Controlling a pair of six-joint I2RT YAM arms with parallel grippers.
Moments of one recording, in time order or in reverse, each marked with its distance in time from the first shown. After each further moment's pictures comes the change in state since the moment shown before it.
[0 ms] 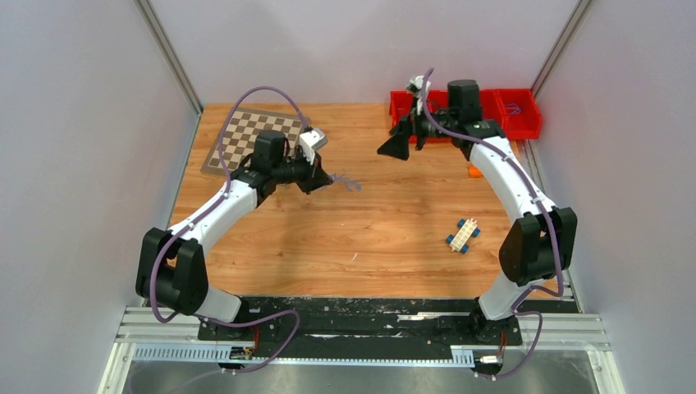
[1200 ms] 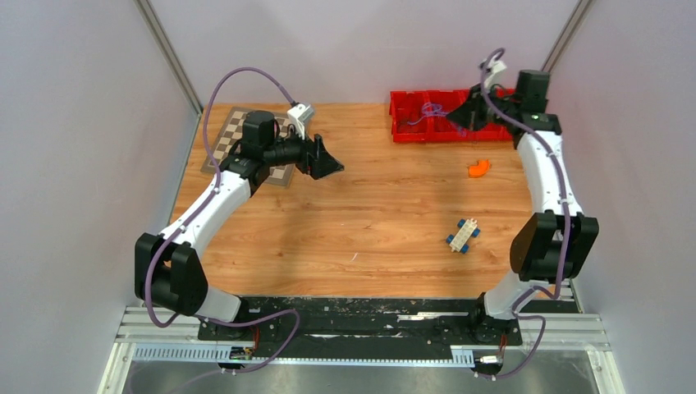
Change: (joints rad) left arm 0.034 -0.002 0.150 0.027 0.100 -0.305; right arm -0.379 0.012 0.108 -0.079 0.121 -0.005
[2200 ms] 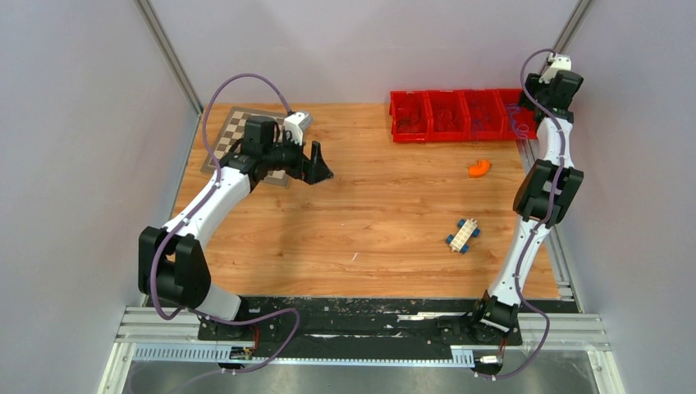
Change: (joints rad) left arm 0.037 0.040 0.014 -0.189 -0.138 0.097; right arm -0.228 0.765 0.610 0.331 0.609 0.082
